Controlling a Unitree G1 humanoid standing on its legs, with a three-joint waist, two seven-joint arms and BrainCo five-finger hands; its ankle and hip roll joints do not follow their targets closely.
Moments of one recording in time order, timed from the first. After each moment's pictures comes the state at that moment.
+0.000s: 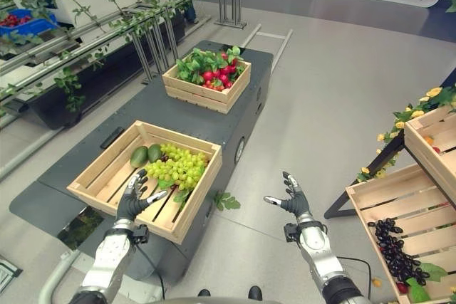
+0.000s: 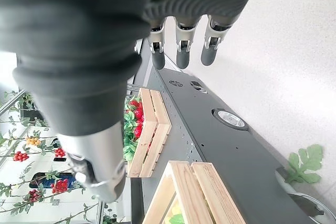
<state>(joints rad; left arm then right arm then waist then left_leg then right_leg) 0.07 0.33 -0.13 0.45 -0.22 -0.34 0.17 -0.04 -0.32 0.29 0.56 0.21 -0.28 -0.14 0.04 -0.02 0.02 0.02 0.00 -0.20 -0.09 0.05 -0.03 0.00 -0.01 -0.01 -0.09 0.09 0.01</state>
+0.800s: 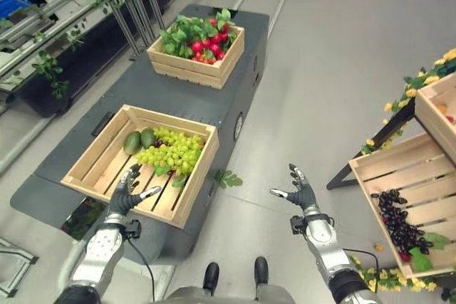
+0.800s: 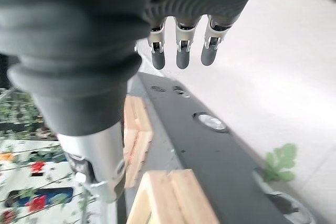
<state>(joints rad) 0.03 0.43 -0.14 0.45 -0.21 -0.34 0.20 -0.10 -0.37 0.25 0.54 0.22 -0.28 -0.15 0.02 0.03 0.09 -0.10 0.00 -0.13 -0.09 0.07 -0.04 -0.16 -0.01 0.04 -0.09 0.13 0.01</state>
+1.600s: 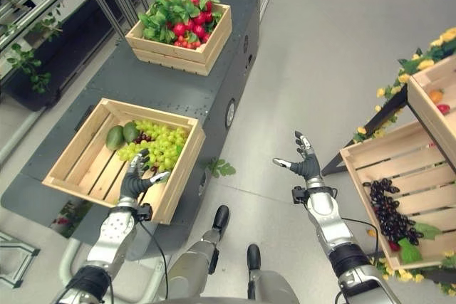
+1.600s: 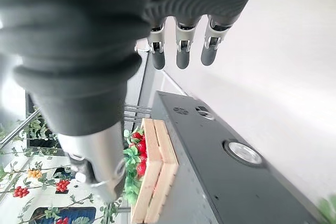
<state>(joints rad) -0.07 0.38 -0.16 0.48 -0.22 -0.34 0.24 -0.22 -0.40 0.25 0.46 0.20 -0.29 -0.21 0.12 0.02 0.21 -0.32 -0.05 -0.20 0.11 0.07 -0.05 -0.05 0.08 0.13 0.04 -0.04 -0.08</state>
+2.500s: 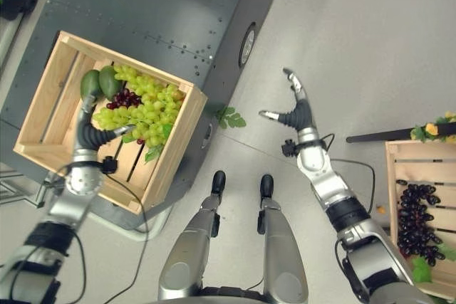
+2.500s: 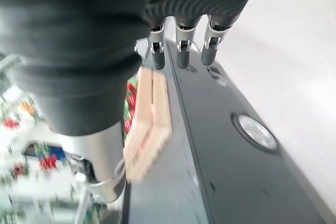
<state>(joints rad) -0.36 0.77 -0.17 0.50 0.12 -0.27 0.47 -0.51 -0.49 0.29 0.38 0.06 -0.30 -0.36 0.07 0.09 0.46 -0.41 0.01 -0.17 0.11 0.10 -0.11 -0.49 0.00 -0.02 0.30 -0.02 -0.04</state>
